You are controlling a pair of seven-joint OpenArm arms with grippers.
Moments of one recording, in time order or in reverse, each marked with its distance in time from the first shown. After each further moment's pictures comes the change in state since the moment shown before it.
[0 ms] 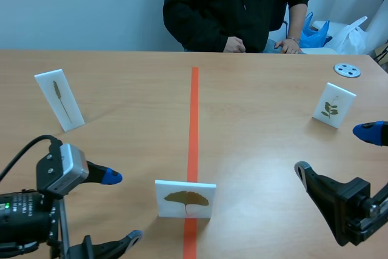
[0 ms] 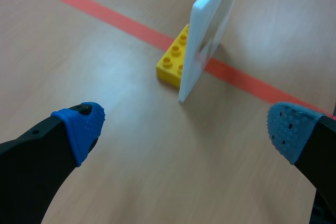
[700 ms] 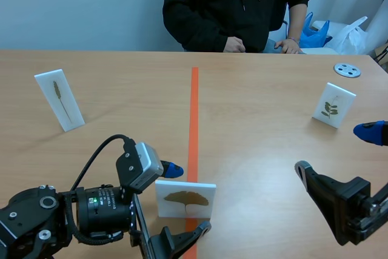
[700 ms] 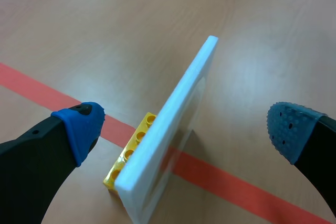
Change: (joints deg) left arm -10.5 12.4 11.2 -11.2 6.2 4.7 -5.3; right arm 0.0 0.0 0.0 0.0 0.0 -0.2 0.0
